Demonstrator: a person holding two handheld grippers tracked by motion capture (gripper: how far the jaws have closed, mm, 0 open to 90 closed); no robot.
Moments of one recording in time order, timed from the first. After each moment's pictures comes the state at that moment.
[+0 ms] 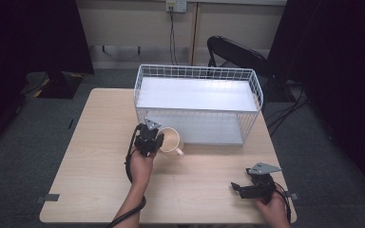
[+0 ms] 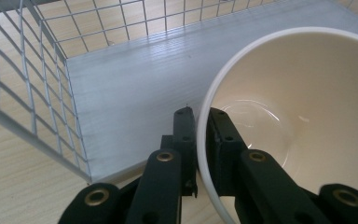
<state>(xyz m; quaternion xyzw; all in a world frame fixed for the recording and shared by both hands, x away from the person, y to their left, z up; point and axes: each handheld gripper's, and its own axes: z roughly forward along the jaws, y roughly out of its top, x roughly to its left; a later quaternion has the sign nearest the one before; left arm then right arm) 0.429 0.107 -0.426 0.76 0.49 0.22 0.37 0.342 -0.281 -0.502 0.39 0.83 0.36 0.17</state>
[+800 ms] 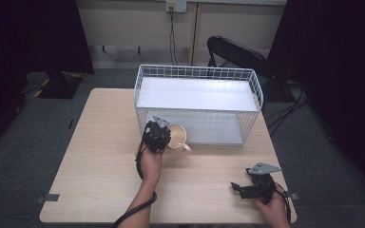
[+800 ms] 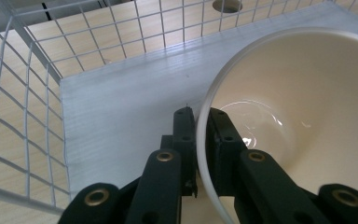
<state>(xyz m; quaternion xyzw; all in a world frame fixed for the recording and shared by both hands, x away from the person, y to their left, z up) 0.444 0.078 -0.432 0.74 0.49 0.26 0.37 0.341 -0.281 -0.502 0.39 0.83 0.36 0.17</state>
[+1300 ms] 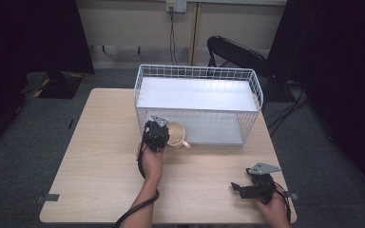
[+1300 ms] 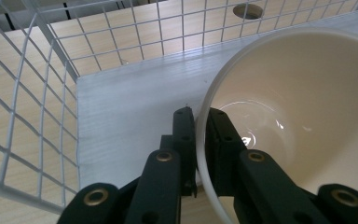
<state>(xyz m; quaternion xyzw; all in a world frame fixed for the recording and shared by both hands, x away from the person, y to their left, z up) 0.450 0.078 -0.437 0.73 0.51 0.28 0.36 0.341 -0.281 -0.502 0.39 0.83 0.36 0.17</state>
